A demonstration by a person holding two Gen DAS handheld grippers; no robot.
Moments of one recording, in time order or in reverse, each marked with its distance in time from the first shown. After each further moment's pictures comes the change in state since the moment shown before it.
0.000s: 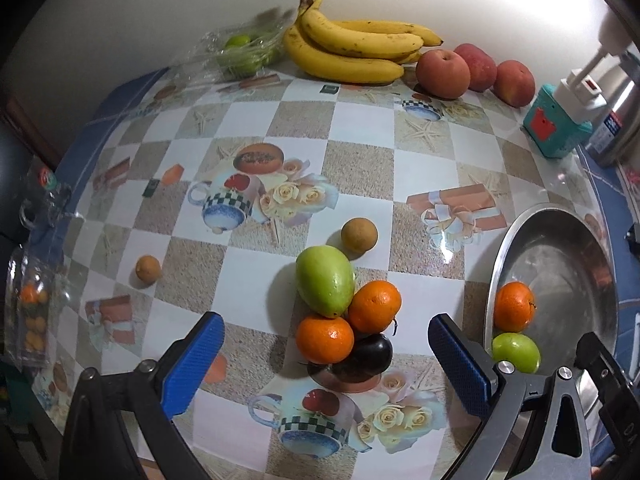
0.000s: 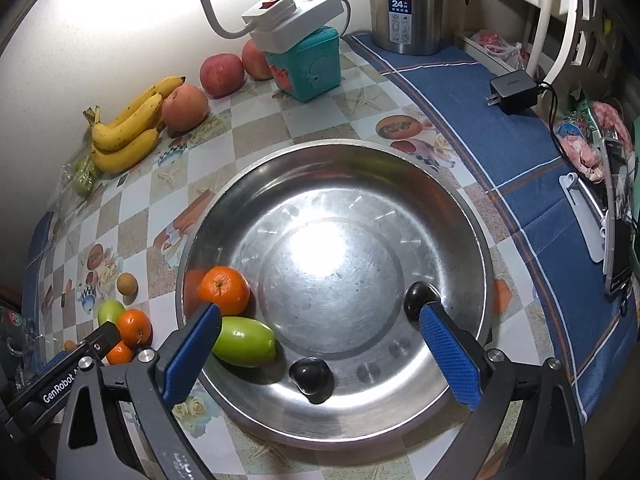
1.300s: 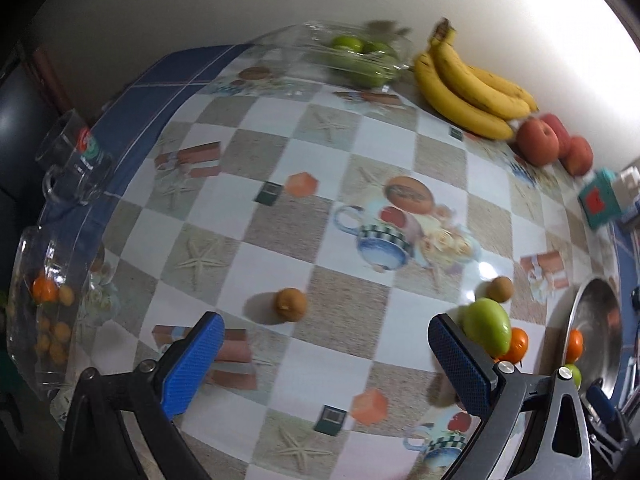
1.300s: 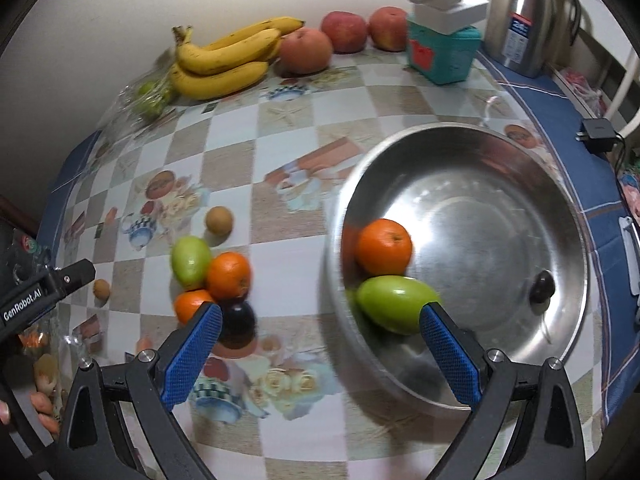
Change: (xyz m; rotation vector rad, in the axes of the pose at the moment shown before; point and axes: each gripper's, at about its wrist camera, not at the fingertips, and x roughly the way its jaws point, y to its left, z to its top) left arm 0.007 0.158 0.021 -0.174 0.003 -0.036; right arm 0.009 0.114 -0.033 -0.216 0.069 0.084
